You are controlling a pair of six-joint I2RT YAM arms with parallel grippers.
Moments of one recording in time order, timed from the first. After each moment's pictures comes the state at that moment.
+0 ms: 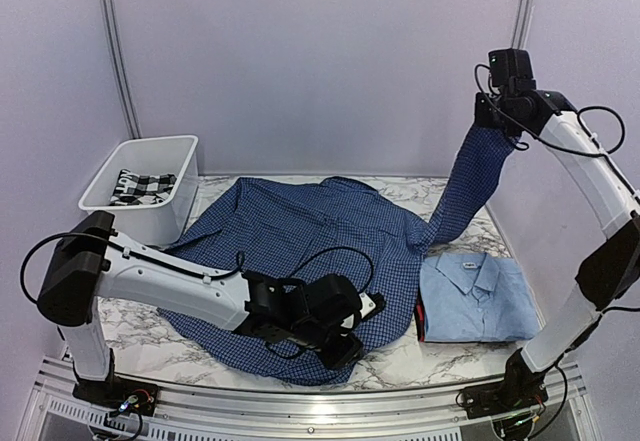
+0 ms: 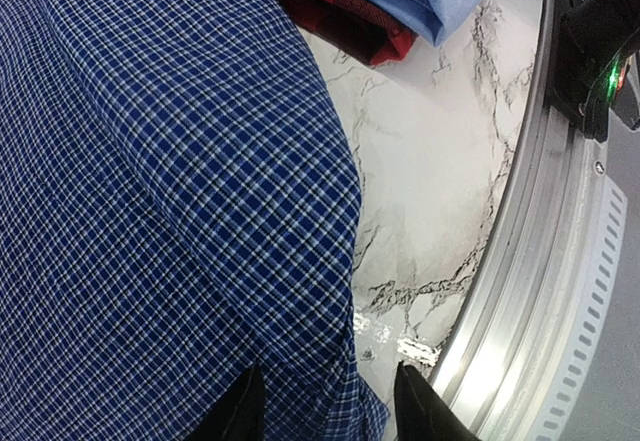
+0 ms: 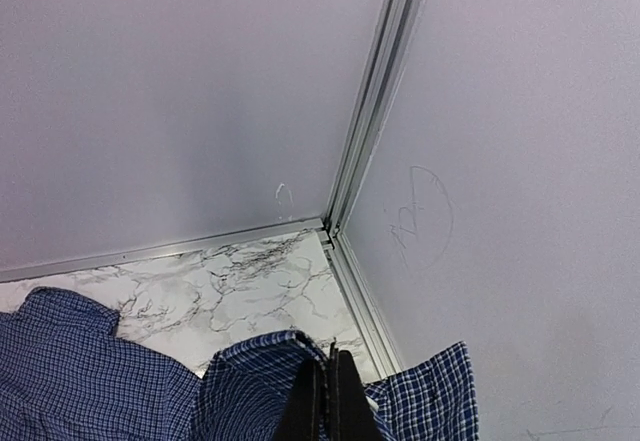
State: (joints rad) left arm -1.35 1.90 1.28 -0.29 -0.03 -0.32; right arm 0.25 1.57 1.85 -0.73 0.59 0.14
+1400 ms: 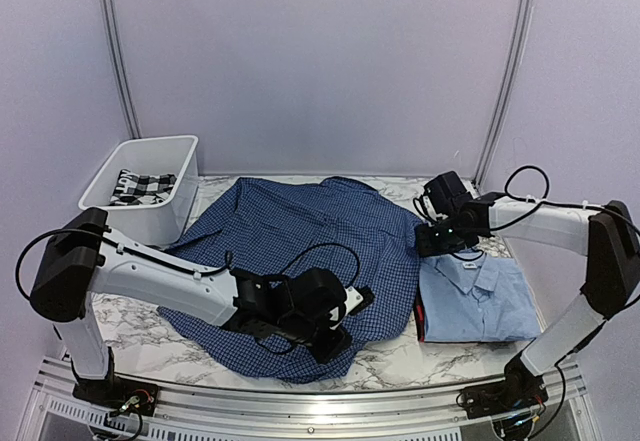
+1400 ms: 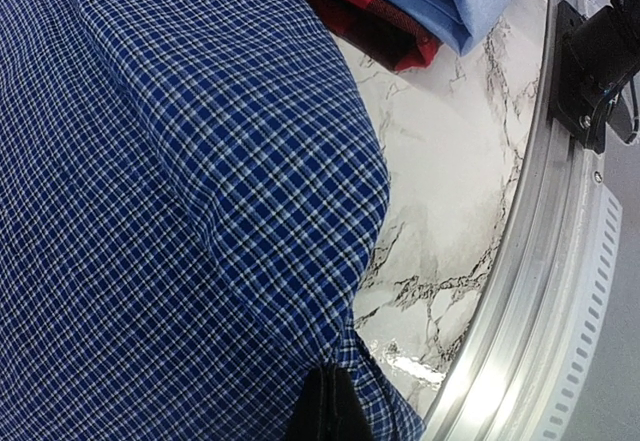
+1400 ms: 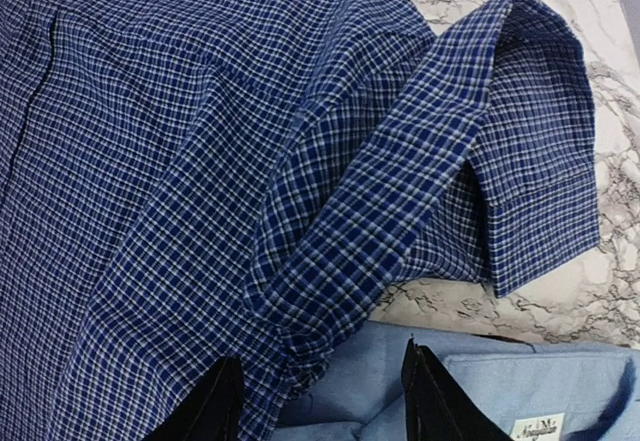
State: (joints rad) left arm -1.30 1.86 1.18 -0.19 0.02 -0.33; right arm 0.47 1.53 1.01 -0.51 0.21 0.28
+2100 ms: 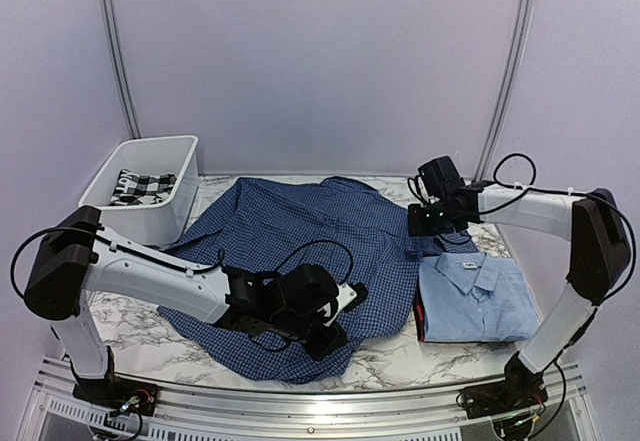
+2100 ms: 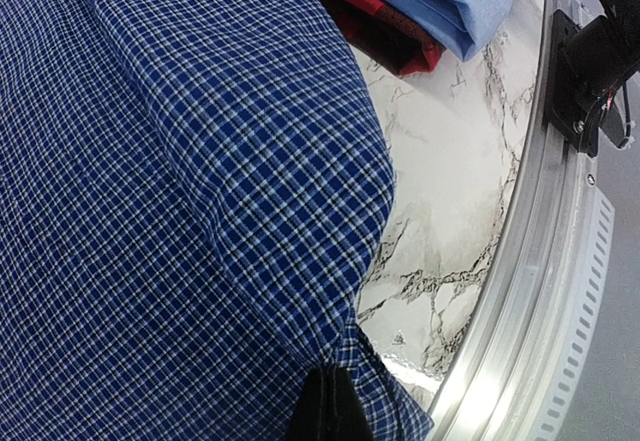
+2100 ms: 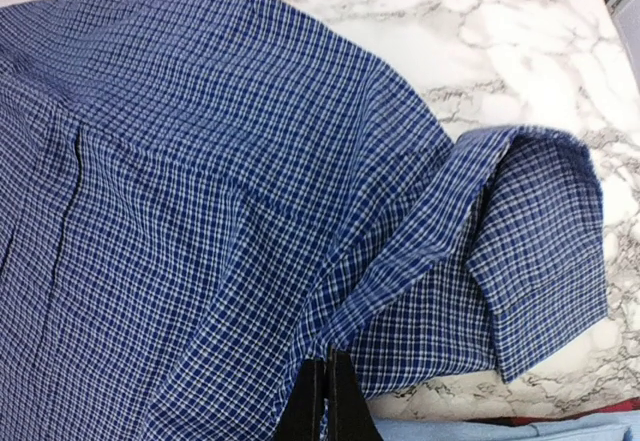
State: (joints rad) left arm -1.28 1.83 1.14 -0.16 0.04 -0.33; right arm 0.44 1.64 1.13 -0.40 0.18 0.32
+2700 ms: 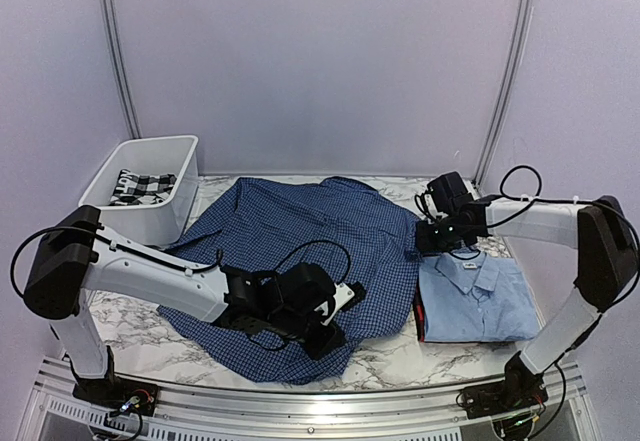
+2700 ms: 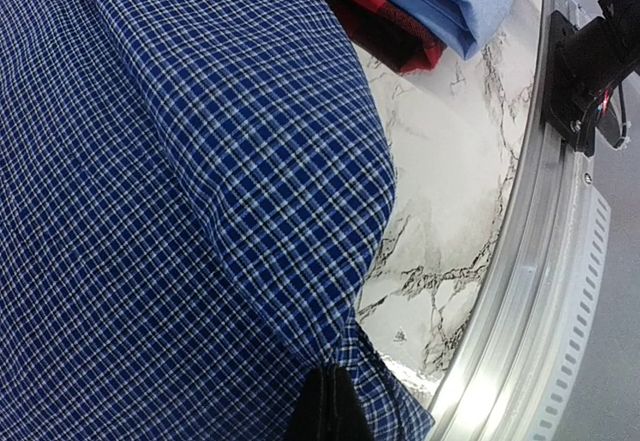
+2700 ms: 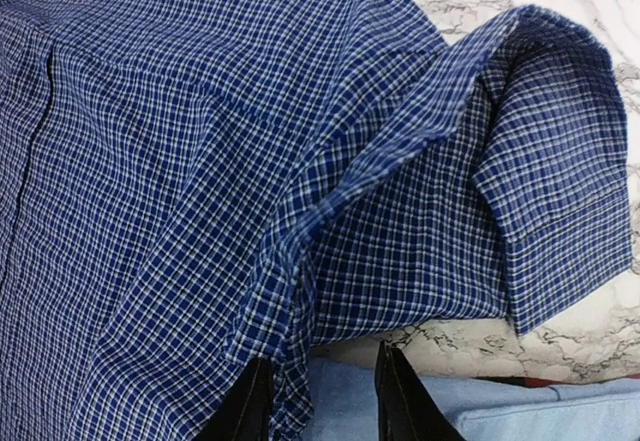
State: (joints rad) left arm -1.26 1.82 1.12 -0.14 0.07 -0.34; right arm 0.41 1.58 1.00 -0.39 0.13 0.30
